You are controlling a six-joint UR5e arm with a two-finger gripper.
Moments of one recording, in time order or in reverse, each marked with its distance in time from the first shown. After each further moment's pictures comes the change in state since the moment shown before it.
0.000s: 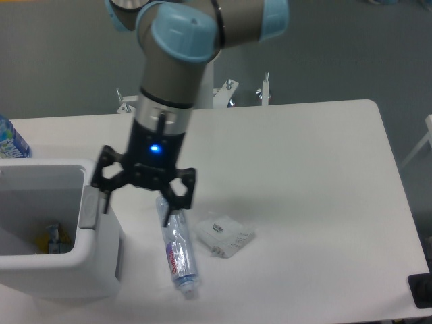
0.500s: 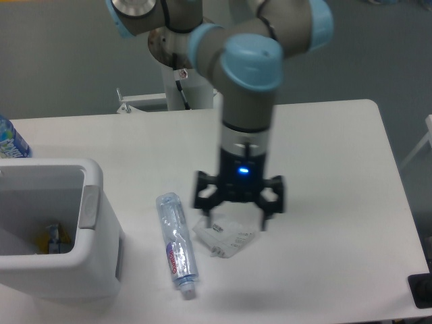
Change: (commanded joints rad) arm 0.181 -0.095 -0.018 -0.014 0.187 0.343
